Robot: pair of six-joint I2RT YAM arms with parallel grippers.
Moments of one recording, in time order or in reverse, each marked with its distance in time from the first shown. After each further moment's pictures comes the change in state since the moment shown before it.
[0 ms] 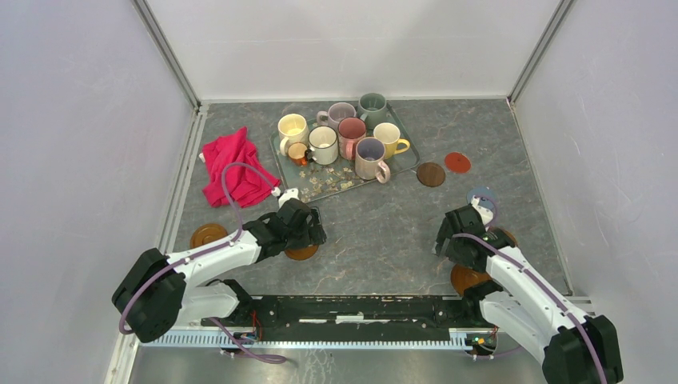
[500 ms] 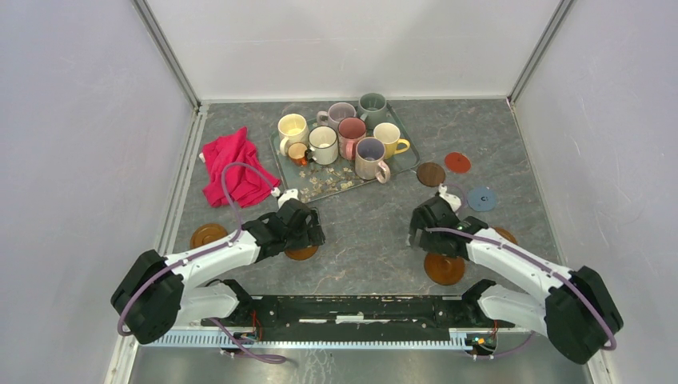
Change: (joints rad) left arm 0.000 -0.009 0.007 -0.033 -0.001 0.007; right arm 0.230 0.212 0.087 0.182 -0.017 0.069
